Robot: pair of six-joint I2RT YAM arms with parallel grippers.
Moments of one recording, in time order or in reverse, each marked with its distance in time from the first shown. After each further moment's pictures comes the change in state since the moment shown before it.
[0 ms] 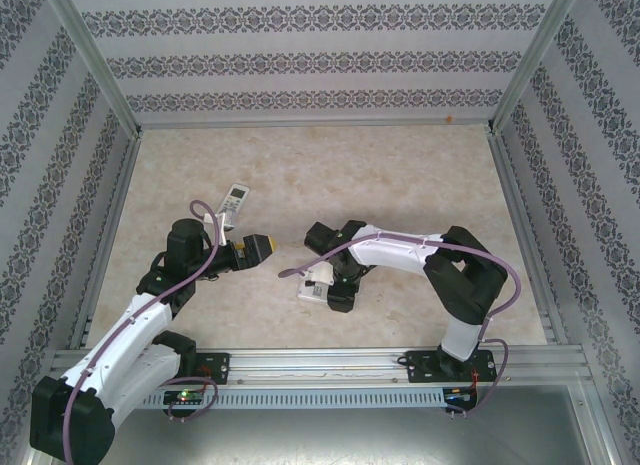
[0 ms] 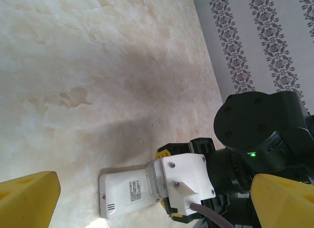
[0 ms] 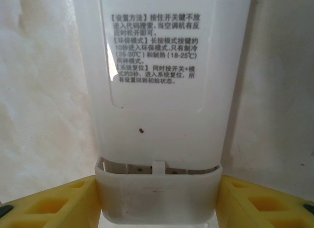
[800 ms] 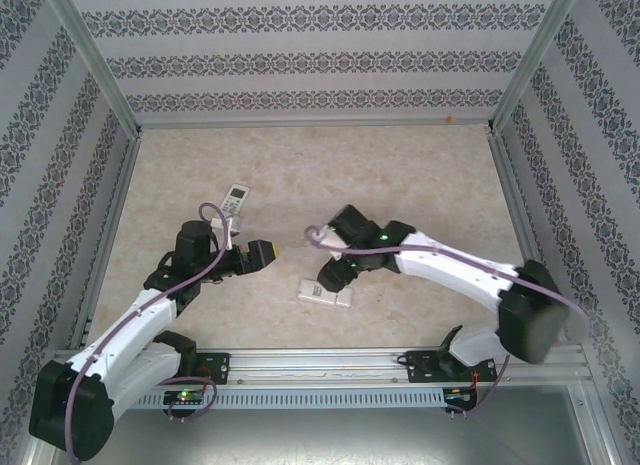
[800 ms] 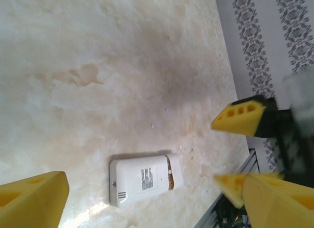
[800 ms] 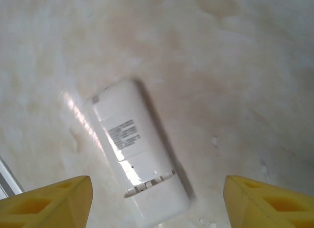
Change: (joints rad) left arm -0.058 0.077 -0.023 0.006 -0.020 0.009; right arm -0.069 -0.418 -0.179 0.297 -0.016 0.558
